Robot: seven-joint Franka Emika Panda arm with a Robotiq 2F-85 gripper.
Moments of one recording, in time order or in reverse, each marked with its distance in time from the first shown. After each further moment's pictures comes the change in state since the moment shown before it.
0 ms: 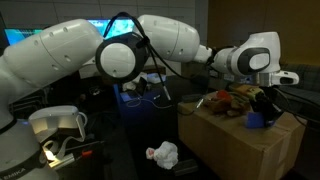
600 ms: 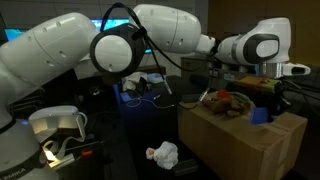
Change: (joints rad) arm -0.038 -0.054 0.019 0.004 0.000 -0.106 -0.259
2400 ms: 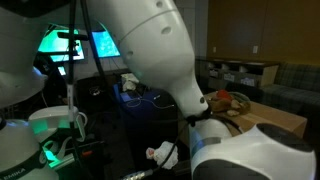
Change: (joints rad) arm -0.334 -0.338 -0.036 -1.214 -0.001 0.720 -0.454
